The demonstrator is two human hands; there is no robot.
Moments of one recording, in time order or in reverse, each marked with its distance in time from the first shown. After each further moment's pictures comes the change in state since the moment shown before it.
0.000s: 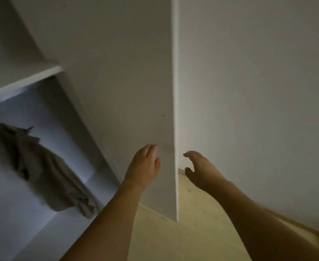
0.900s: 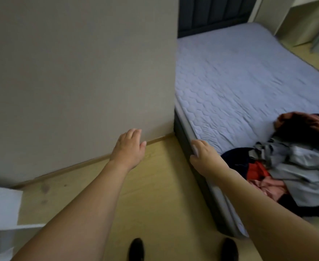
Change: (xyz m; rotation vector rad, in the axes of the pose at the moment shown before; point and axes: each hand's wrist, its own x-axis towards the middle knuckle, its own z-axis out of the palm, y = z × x) left_hand -0.116 0.699 0.288 0.004 -0.422 0.656; right_hand -0.564 0.546 -0.170 0.172 0.252 0.877
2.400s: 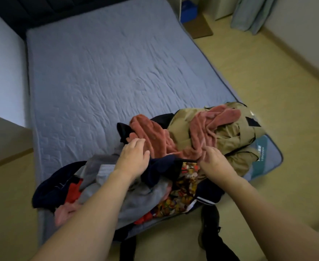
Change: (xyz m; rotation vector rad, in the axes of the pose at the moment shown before) left_hand 0.268 1.009 0.327 -0.154 -0.246 -0.031; right_hand -0.006 0.989 -0.469 0.199 -0.019 0.250
